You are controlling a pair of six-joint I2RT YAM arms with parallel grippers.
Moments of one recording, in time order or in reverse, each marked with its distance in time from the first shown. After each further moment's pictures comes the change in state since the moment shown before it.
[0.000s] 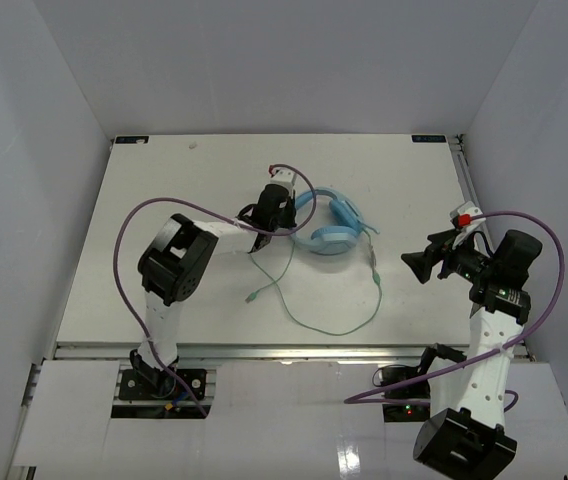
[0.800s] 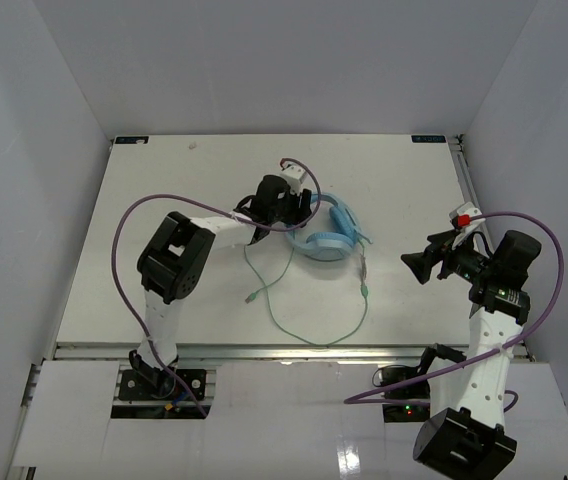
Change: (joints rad) left arm 0.035 0.007 0.069 -0.058 0.253 0.158; right arm 0.000 0.000 -0.005 0.001 0.005 -0.003
